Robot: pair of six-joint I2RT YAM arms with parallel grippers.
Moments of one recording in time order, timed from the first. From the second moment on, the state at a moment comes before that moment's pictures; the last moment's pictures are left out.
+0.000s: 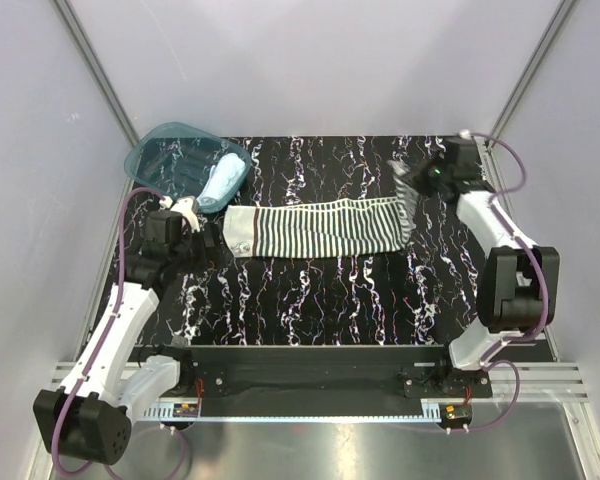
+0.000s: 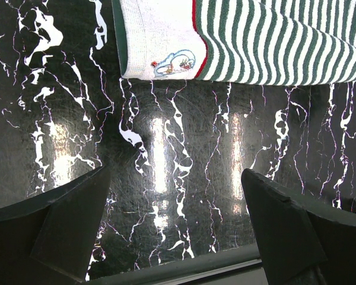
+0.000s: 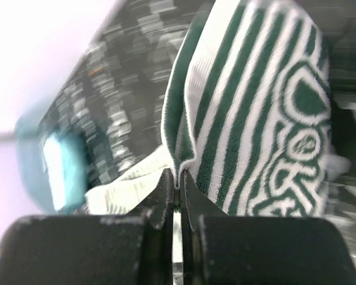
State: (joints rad) left arm -0.16 0.92 0.80 -0.66 0.14 -0.31; right arm -0.05 1.65 1.20 -0.15 -0.24 0.79
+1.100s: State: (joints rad) left arm -0.17 0.93 0.80 -0.66 0.08 -0.33; right arm 0.75 2.00 1.75 -0.11 -0.07 0.95
